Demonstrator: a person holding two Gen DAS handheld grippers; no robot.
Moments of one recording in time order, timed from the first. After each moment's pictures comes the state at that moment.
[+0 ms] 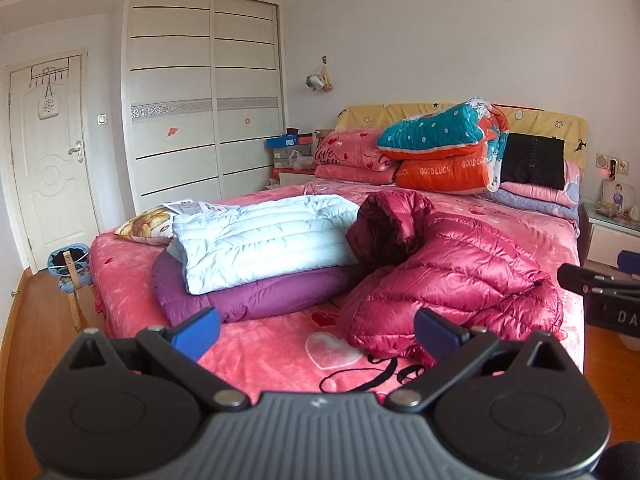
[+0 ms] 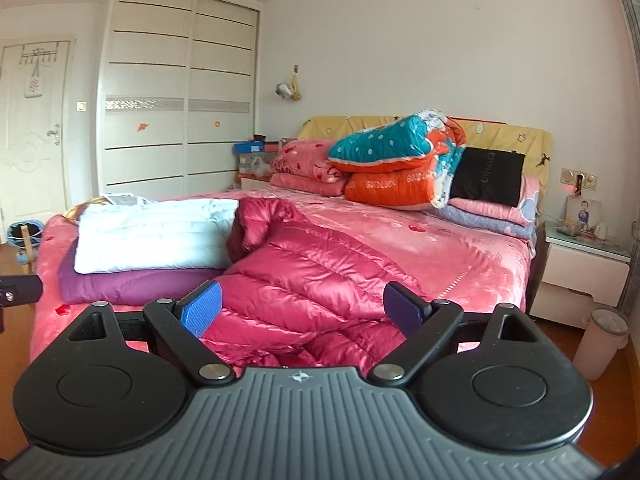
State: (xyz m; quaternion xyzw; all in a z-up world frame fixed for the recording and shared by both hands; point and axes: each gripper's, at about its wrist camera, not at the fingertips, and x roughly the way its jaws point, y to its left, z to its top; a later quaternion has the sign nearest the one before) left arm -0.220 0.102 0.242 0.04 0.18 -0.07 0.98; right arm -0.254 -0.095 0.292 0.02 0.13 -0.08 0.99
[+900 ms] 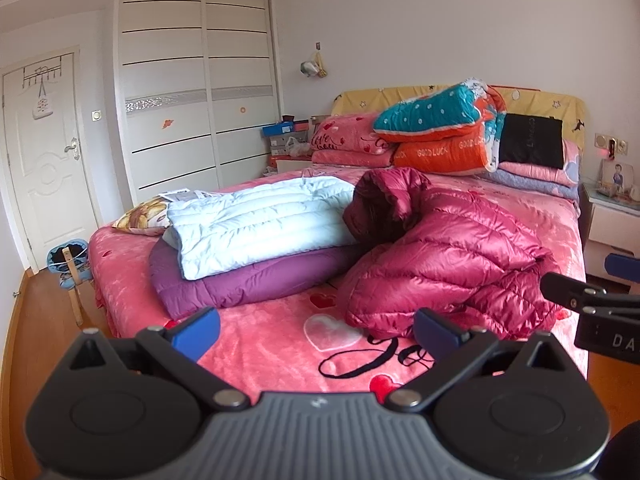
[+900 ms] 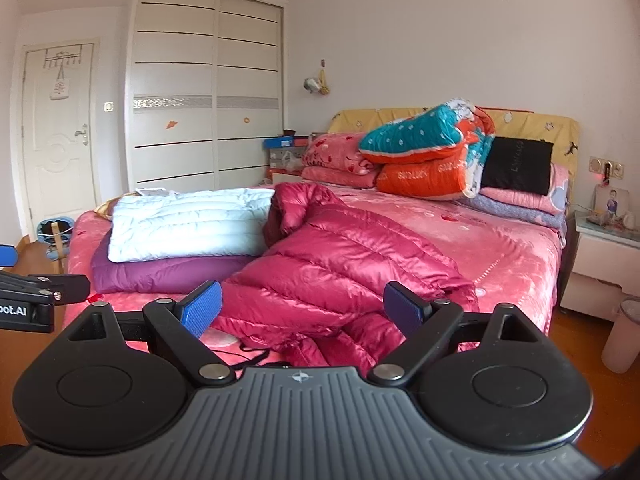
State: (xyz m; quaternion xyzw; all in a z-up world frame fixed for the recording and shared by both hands) left arm -0.218 0.089 0.224 0.06 0.20 -0.07 0.98; right arm -0.268 -0.085 0.282 0.03 0.14 -0.05 0.99
